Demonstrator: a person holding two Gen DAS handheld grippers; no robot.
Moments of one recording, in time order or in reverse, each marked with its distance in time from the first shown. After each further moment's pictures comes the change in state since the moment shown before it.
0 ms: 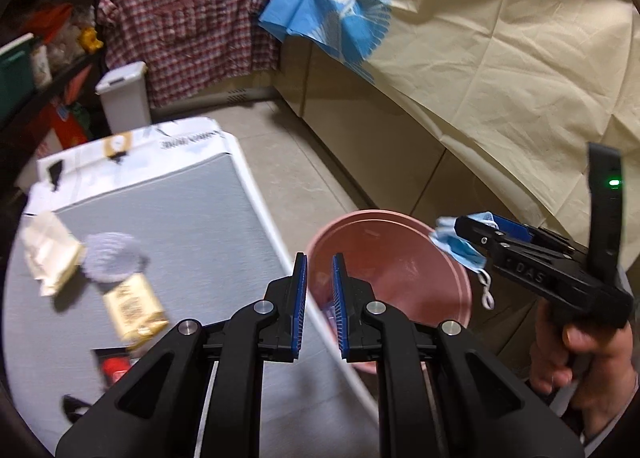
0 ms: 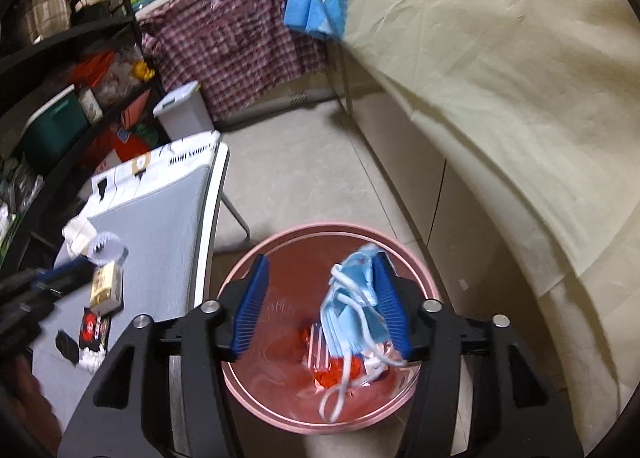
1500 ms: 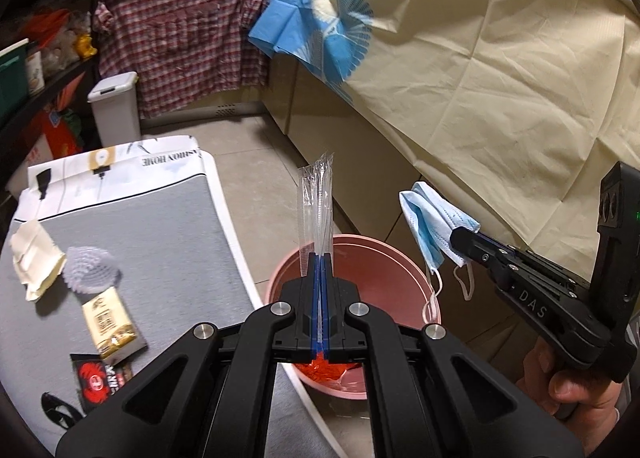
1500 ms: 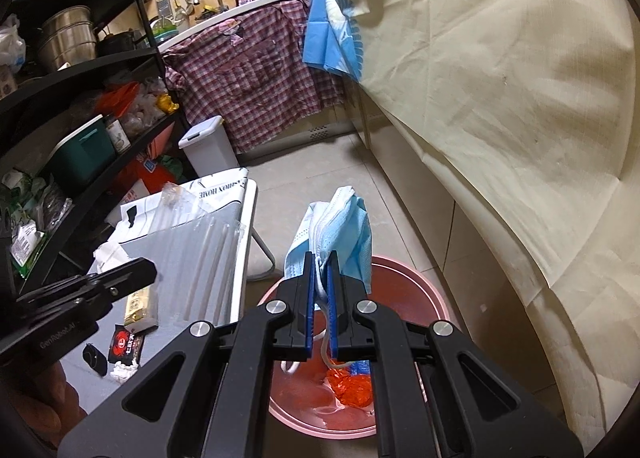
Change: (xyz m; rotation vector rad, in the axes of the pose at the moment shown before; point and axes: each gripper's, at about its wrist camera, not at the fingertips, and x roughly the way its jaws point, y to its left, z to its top) left arm 0.014 -0.038 0.017 -0.030 -0.048 -0.048; right arm -0.039 -0.001 0.003 0.023 -0.129 0.082
